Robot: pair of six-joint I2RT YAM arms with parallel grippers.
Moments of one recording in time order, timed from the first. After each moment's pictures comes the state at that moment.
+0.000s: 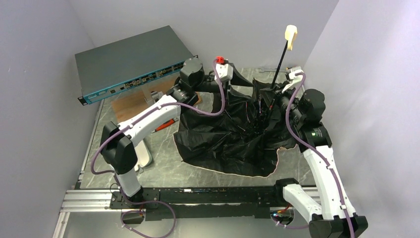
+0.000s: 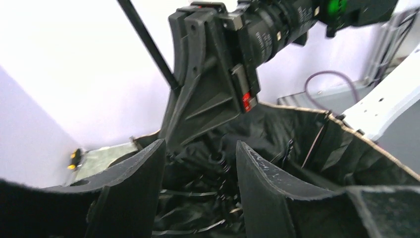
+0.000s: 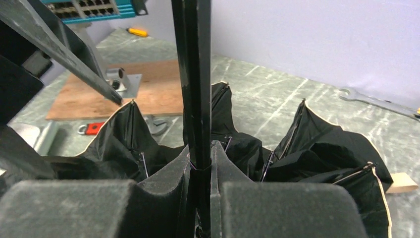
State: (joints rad) left arm -0.73 1.73 1.61 0.30 0.95 0.11; right arm 0.12 0.87 1.00 -0.19 -0.39 0.07
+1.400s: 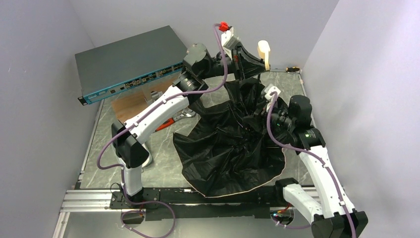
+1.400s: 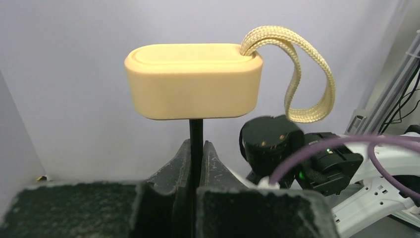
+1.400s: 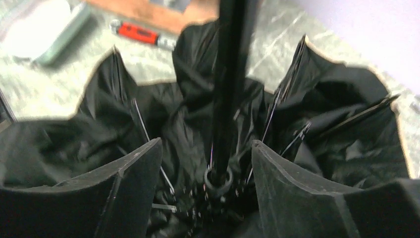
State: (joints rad) left arm -0.81 1.88 2.02 0.33 0.72 -0.41; right arm 0.17 0.88 0.93 -0.33 -0.67 -0.22
